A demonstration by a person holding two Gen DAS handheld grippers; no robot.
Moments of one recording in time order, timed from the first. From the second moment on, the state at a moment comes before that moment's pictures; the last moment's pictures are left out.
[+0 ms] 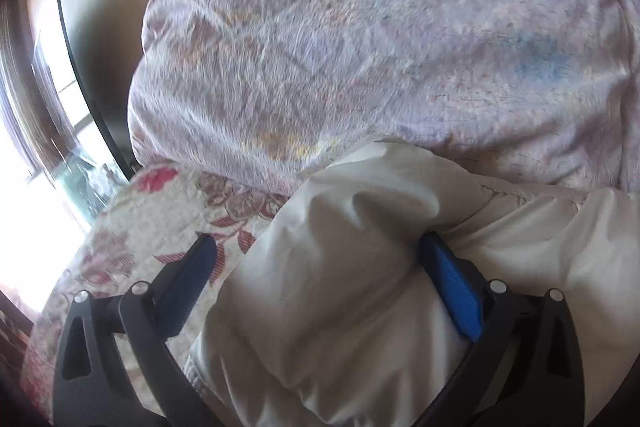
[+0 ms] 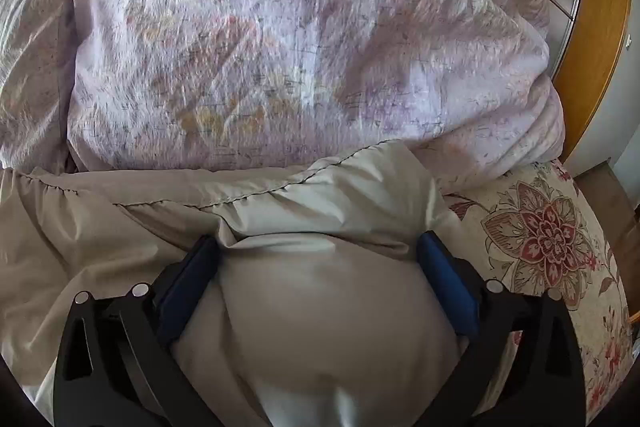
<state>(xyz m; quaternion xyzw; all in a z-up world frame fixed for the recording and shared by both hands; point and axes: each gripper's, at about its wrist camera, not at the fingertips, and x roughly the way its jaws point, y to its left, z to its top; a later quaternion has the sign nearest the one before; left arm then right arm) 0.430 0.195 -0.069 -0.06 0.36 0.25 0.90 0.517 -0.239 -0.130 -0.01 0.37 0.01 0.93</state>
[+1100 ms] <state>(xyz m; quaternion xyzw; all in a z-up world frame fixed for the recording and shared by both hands) 0.432 0.259 -0.110 -0.24 0.39 0.19 0.87 0.551 -0.301 -0.154 0.07 0.41 0.04 0.91</state>
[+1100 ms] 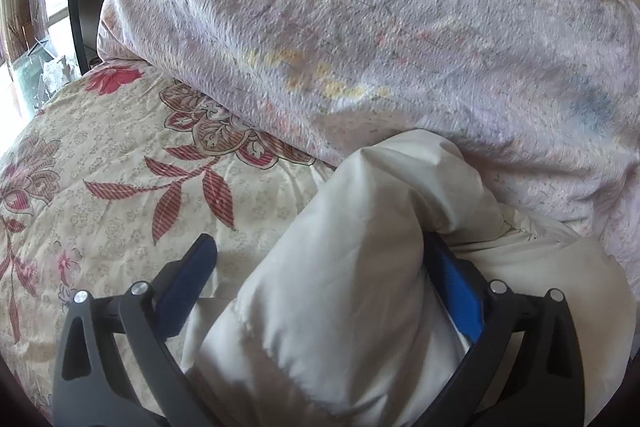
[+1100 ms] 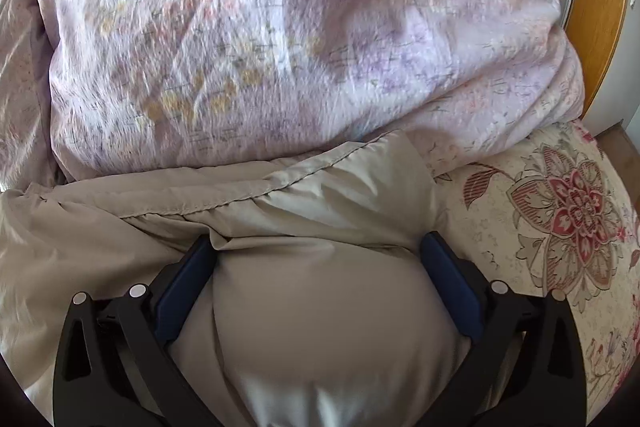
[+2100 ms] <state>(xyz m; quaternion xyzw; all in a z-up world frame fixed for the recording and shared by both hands) 0.311 0.295 -0.060 -0.23 0.33 0.17 0.90 0.437 -0.481 -0.125 0.23 0.37 0.02 0.90</state>
